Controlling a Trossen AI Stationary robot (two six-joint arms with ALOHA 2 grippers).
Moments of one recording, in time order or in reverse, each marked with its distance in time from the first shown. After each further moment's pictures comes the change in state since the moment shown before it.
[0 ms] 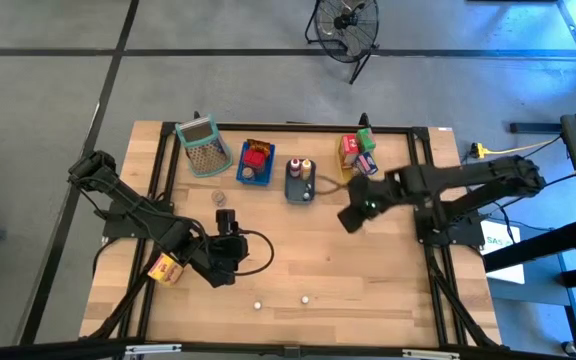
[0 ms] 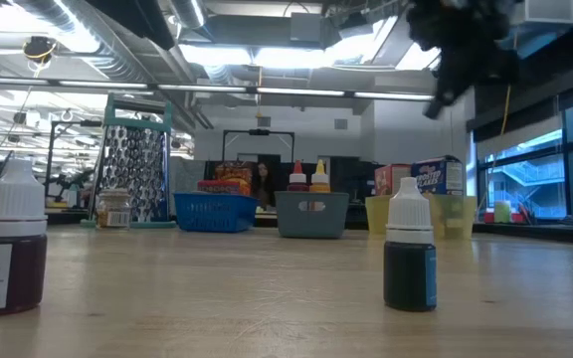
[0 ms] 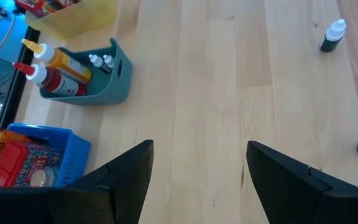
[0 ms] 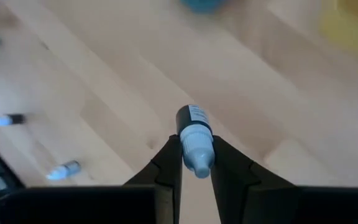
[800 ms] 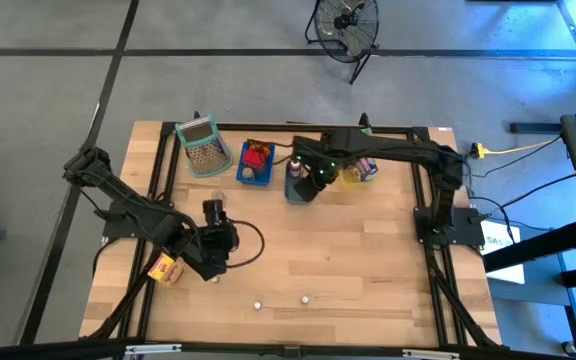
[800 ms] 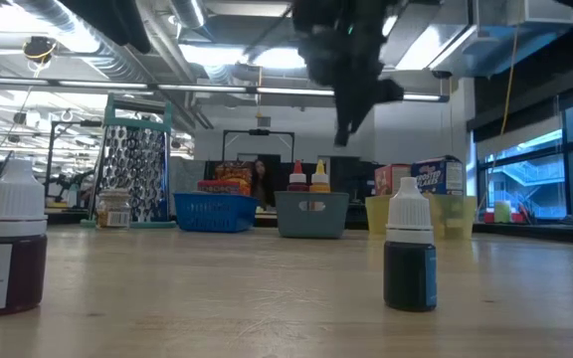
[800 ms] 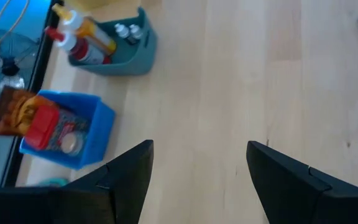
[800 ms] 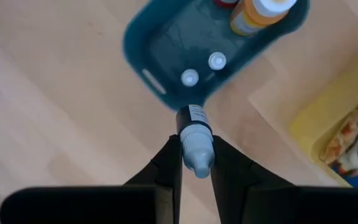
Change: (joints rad) left arm 0.000 -0.065 0.000 -0.179 -0.021 -0.096; right arm -0.322 0.606 0.657 -0.294 -0.105 -0.418
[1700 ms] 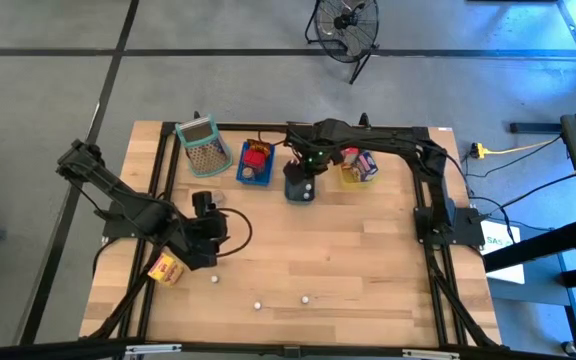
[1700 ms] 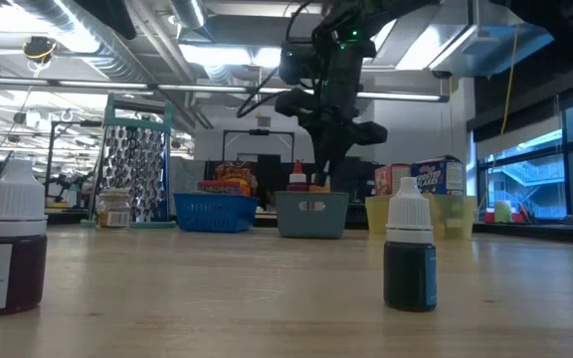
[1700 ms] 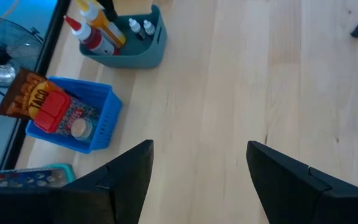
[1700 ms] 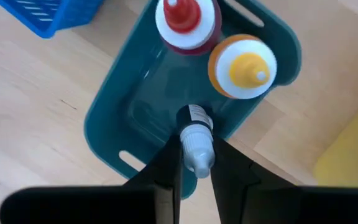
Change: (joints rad) left arm -0.001 -0.112 0.000 -0.080 0.022 -0.054; right arm -0.130 0.148 0.001 0.153 -0.064 0.110
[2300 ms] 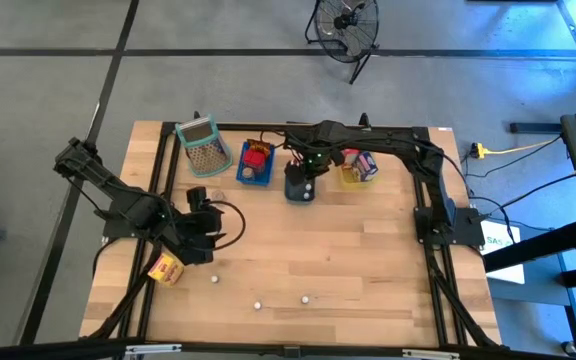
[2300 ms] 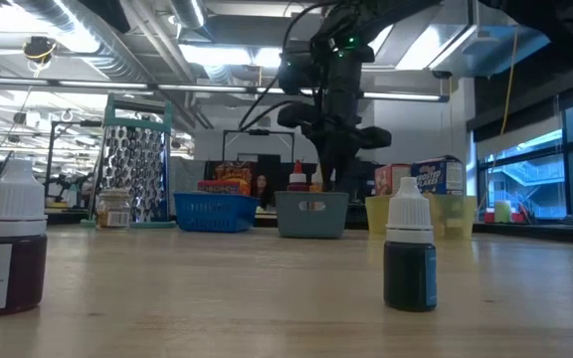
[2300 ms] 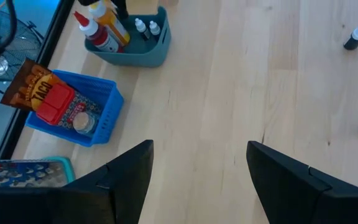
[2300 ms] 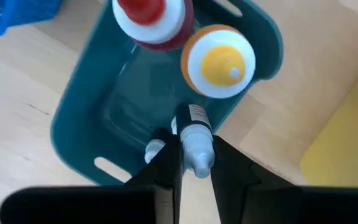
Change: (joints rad) left arm 0.000 -0.057 0.000 -0.027 0.005 -0.043; right arm -0.002 0.026 -0.001 -0.033 0.038 0.023
